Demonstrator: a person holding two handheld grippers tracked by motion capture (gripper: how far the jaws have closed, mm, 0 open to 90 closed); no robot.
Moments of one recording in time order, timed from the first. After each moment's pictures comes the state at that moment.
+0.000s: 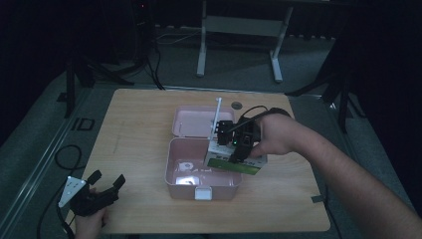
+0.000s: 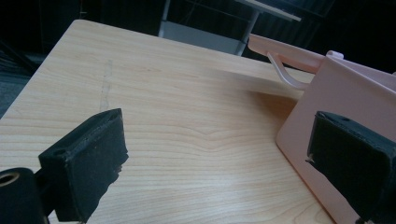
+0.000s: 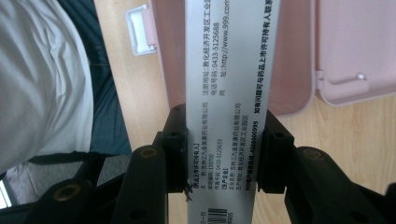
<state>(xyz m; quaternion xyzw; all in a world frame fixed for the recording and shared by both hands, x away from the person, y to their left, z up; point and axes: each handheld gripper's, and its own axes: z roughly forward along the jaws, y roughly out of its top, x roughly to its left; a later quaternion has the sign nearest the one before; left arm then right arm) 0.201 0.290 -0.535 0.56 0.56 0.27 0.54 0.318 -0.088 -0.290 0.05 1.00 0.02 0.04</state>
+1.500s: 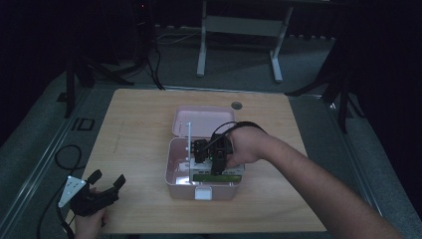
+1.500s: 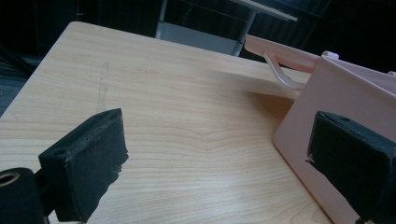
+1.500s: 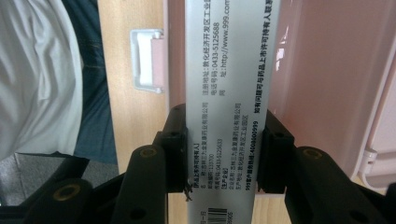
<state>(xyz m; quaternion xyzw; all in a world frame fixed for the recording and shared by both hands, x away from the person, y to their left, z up) 0.200 0.289 -0.533 0.56 0.56 0.27 0.55 0.319 -0.040 -0.354 -0.03 1.00 -0.01 0.02</state>
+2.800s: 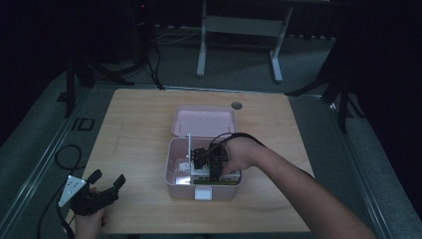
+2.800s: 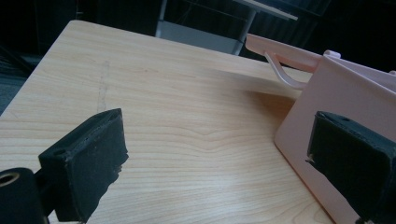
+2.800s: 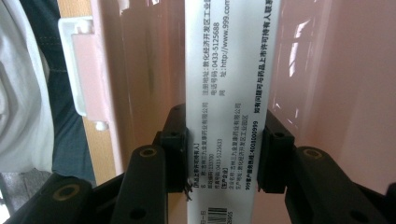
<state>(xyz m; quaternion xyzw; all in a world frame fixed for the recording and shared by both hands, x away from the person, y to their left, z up) 0.202 0.291 -0.534 0.56 0.56 0.27 0.55 0.337 -0.038 -0.420 -0.02 1.00 -0.02 0.00</state>
